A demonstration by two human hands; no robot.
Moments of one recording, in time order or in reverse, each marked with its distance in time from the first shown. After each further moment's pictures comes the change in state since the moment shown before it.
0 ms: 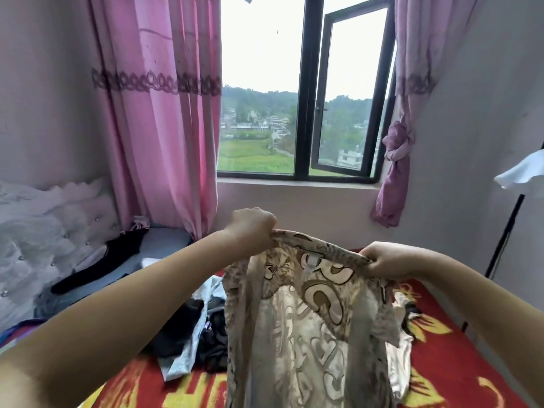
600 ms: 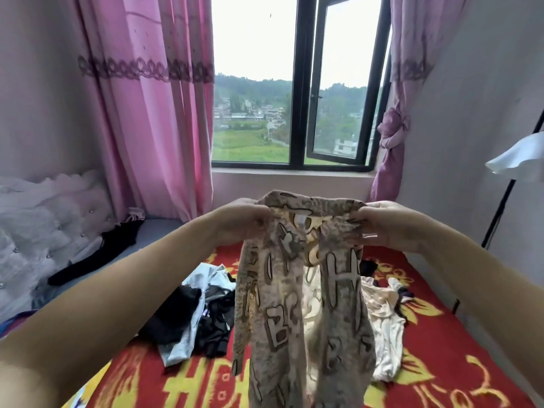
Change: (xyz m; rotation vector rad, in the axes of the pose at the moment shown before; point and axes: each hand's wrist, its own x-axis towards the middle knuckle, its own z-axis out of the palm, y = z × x) left_hand -0.005 -0.008 0.005 -1.689 -0.453 -0.294; right_hand -0.015 -0.014 -0.021 1.127 0.074 -0.012
